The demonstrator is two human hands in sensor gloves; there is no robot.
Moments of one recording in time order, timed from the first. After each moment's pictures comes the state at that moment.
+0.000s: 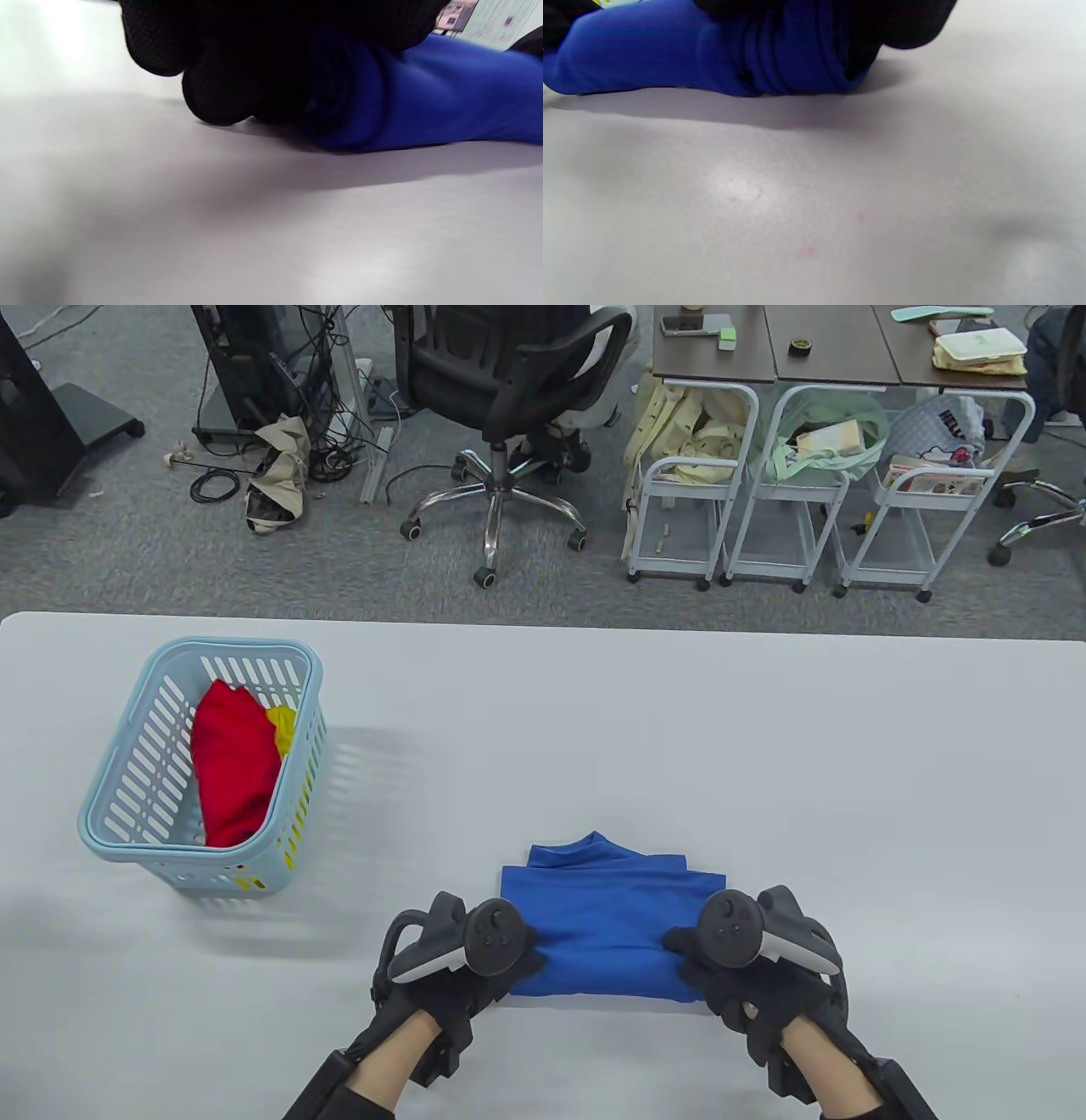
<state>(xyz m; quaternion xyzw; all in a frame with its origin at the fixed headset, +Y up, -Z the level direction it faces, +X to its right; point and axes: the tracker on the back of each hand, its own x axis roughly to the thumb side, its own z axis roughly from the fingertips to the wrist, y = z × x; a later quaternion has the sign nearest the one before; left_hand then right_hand) -0.115 -0.747 -0.262 -0.14 -0.20 -0.01 0.97 0.184 -0.753 -0.256 0.15 0.27 0.95 0.09</state>
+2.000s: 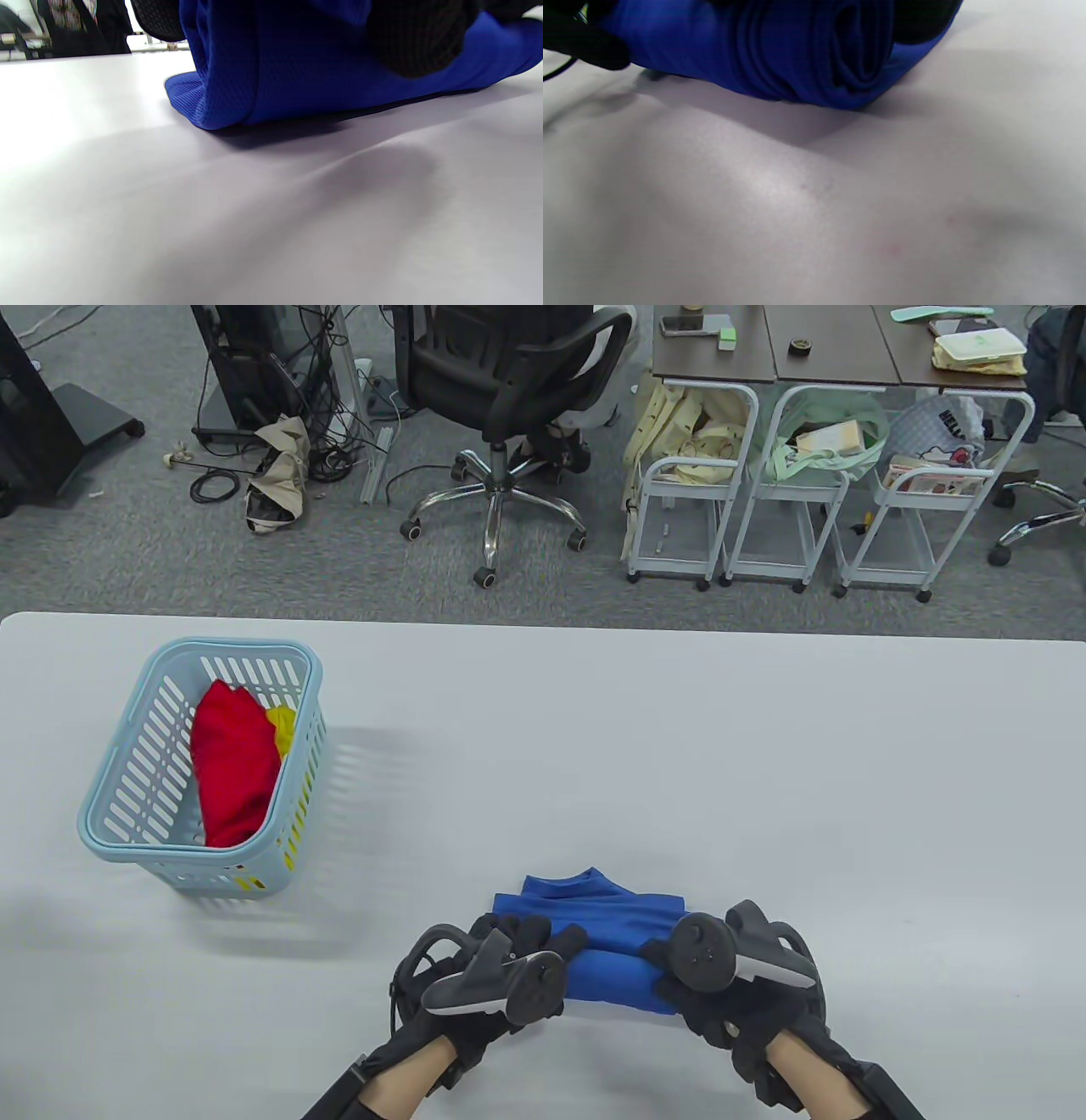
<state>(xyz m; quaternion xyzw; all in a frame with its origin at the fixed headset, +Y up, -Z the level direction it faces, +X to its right) -0.074 -0.748 -0.234 -0.11 -0.32 -0.08 0.94 0.161 -0.752 -0.247 0.22 0.27 0.93 0.11</state>
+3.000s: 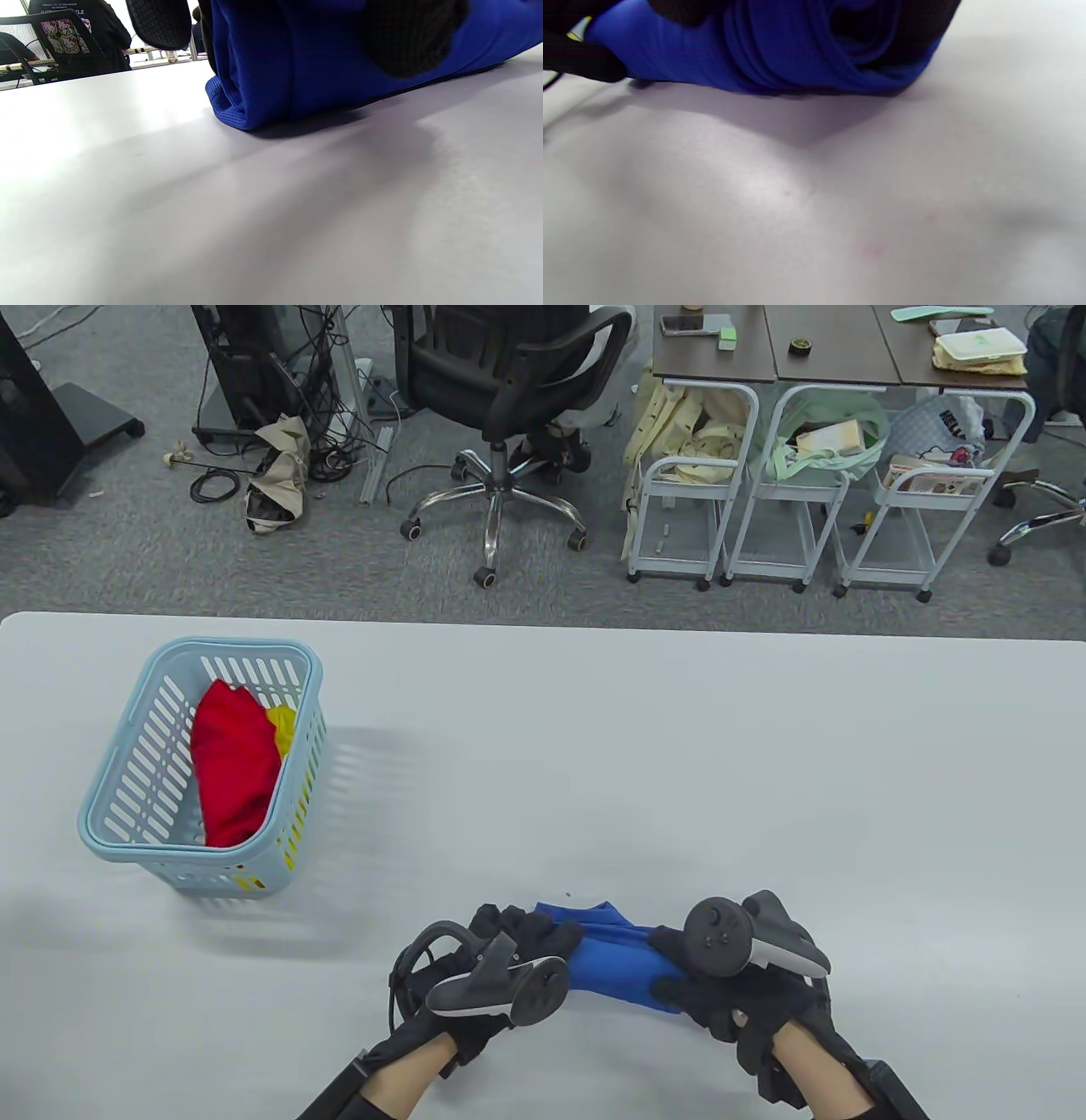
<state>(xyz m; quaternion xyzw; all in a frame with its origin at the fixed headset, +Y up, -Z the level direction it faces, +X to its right) -0.077 -0.752 -0.240 -0.10 -0.32 -0.08 0.94 0.168 -0.752 -0.251 0.19 0.26 0.94 0.09</state>
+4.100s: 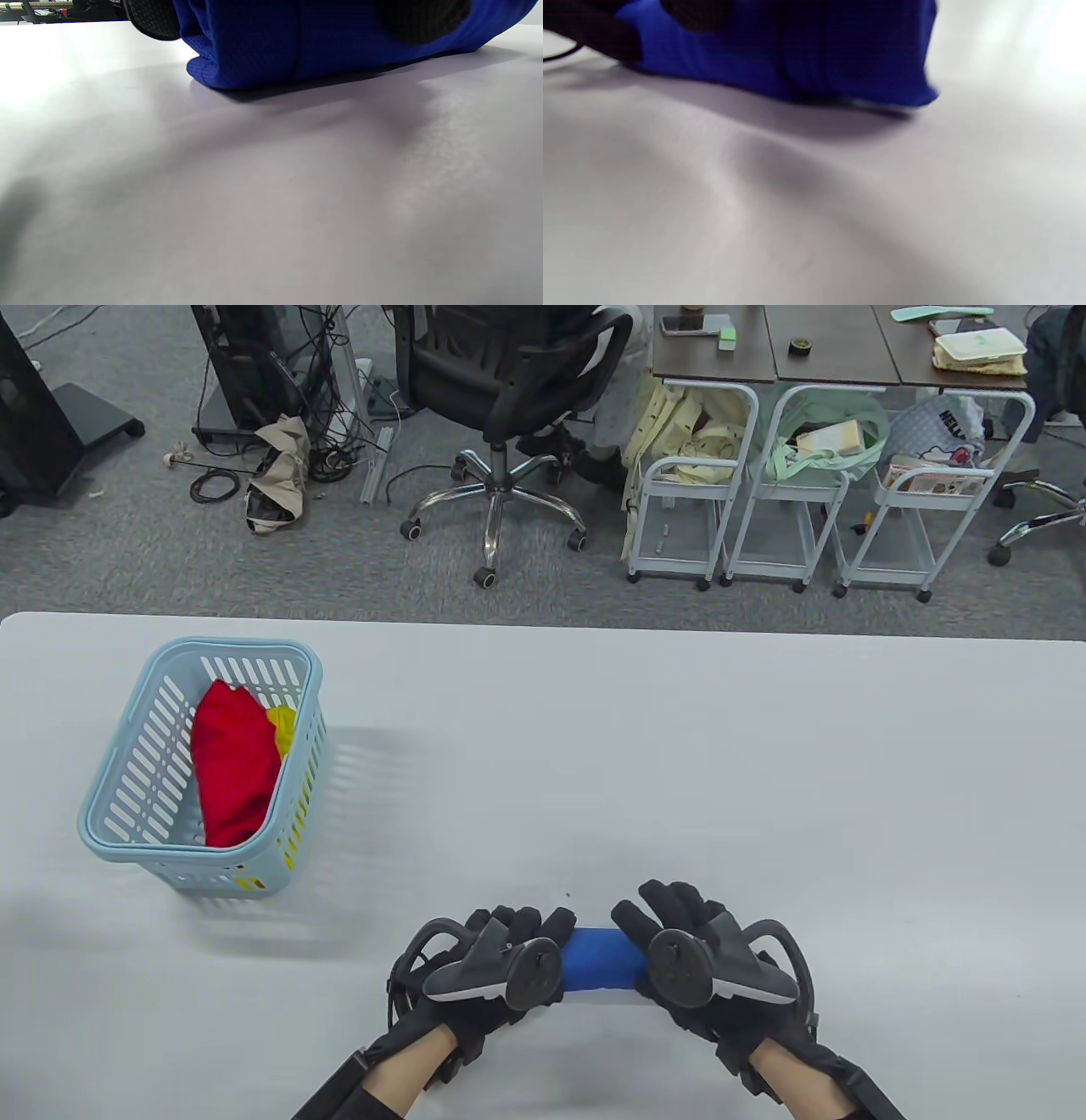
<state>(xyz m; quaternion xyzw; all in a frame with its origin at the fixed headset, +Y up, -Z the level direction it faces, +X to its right) -0.082 -0.768 -0.249 -0.16 -0.30 -0.05 0.94 0.128 -0.755 -0.239 0.25 0.20 0.95 -0.01</state>
